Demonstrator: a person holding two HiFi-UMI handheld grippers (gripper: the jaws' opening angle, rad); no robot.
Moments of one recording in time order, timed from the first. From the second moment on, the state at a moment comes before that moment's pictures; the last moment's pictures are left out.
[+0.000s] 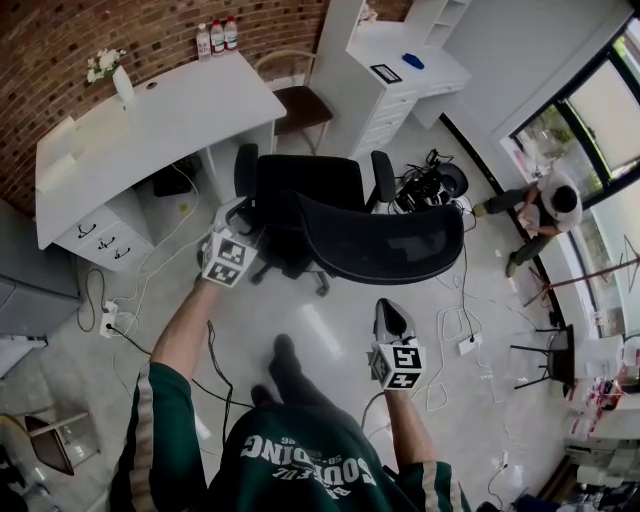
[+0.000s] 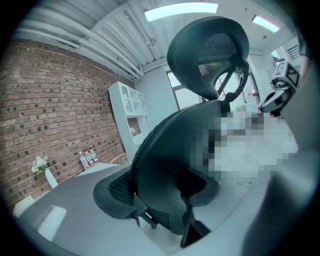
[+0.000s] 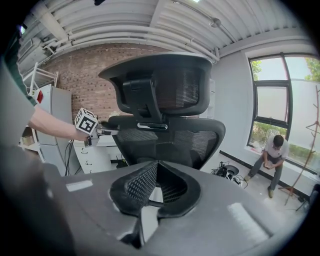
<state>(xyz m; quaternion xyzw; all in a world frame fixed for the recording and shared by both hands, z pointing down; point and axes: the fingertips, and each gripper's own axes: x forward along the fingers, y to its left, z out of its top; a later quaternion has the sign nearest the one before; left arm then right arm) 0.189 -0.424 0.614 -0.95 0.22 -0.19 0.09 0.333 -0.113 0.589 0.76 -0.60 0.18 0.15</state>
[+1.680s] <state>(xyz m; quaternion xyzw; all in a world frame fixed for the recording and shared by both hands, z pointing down) 0.103 -0.371 0.610 -0.95 0.22 -0.22 0.09 0.366 -0.065 0.580 0.79 -0.58 0.14 0.17</state>
